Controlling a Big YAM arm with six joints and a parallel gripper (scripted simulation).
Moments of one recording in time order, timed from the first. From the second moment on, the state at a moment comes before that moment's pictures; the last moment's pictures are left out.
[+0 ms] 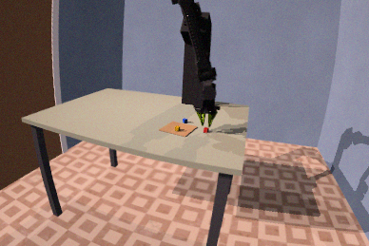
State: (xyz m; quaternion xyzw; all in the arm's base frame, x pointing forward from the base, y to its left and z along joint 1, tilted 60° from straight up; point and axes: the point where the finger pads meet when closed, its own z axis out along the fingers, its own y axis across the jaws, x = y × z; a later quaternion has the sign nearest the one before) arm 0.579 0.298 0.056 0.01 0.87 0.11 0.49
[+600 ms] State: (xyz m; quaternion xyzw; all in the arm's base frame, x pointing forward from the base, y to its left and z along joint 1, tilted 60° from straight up) arm 0.577 0.297 0.054 0.01 0.87 0.11 0.49
